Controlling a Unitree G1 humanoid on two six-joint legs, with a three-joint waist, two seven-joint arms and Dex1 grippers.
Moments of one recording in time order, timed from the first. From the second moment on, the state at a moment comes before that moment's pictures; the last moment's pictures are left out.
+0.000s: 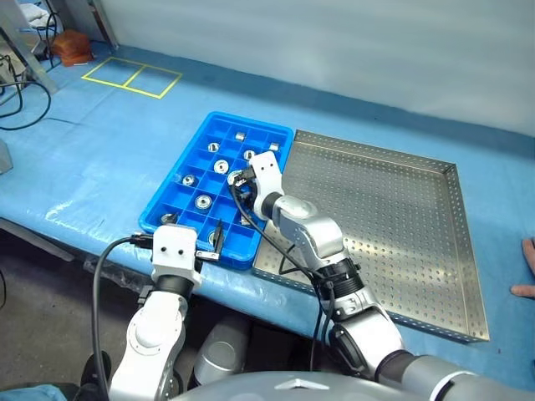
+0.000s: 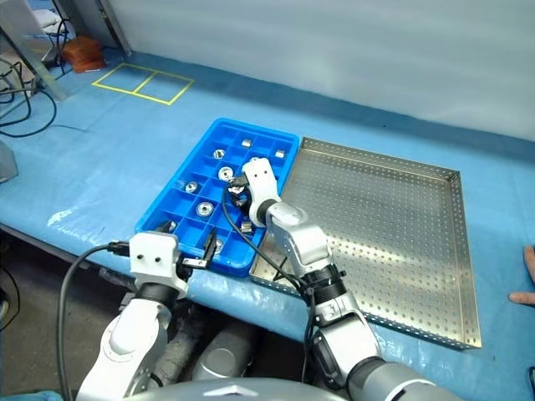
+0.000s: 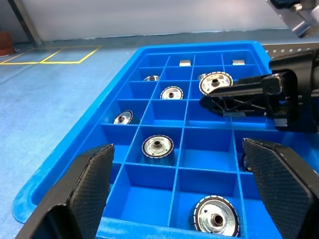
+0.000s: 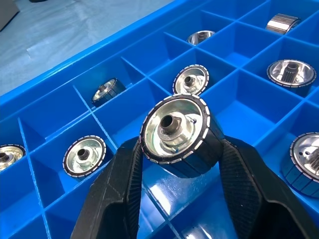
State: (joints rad) left arm 0.36 0.09 -0.22 -0.82 0.10 0.51 -0.01; right arm -0.57 0.12 0.18 0.18 0.13 0.65 0.24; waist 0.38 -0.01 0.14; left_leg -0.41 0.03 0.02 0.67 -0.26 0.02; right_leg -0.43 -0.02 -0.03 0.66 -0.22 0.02
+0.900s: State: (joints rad) left arm 0.07 0.22 -0.13 -0.65 0.01 0.52 -0.21; right arm -0.27 -0.19 0.10 -0.43 0.21 0.85 0.29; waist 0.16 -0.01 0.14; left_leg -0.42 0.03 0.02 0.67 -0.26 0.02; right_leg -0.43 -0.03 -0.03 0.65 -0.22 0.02
